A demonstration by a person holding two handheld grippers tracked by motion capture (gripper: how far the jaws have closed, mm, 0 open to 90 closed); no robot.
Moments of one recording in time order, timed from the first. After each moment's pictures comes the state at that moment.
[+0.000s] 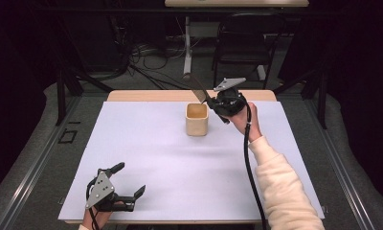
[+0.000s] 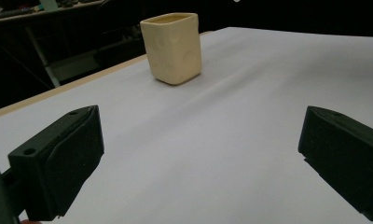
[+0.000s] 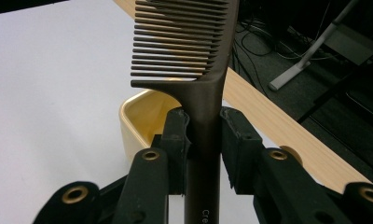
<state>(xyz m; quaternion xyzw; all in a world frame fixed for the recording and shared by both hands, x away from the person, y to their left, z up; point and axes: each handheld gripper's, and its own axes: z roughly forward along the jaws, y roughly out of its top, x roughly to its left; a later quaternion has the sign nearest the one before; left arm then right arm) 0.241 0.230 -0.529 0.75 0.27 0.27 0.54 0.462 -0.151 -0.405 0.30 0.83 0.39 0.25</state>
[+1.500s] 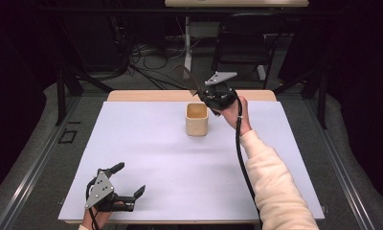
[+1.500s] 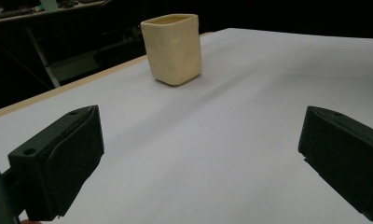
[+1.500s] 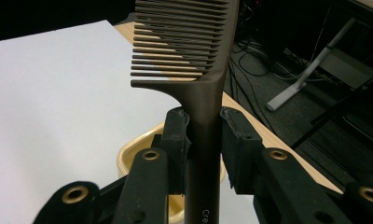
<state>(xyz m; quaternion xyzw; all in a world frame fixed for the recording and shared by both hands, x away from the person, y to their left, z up) 0.241 0.230 -0.529 0.74 0.28 0.27 0.54 0.477 -0.127 -0.397 0.29 0.82 0.42 0.26</state>
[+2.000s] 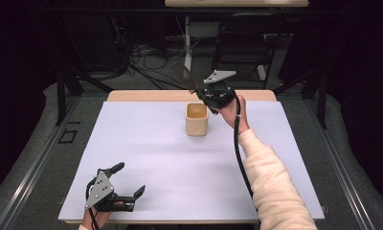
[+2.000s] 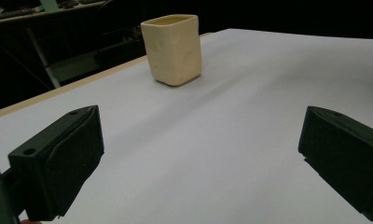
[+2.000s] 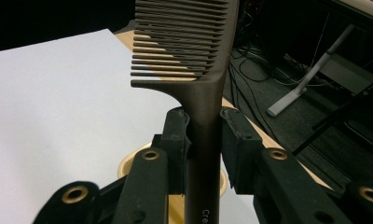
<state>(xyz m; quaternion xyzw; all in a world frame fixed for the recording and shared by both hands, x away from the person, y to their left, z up) 0.241 0.230 -0.529 0.74 0.28 0.27 0.54 0.480 -0.123 -0.395 0.29 0.82 0.43 0.26</state>
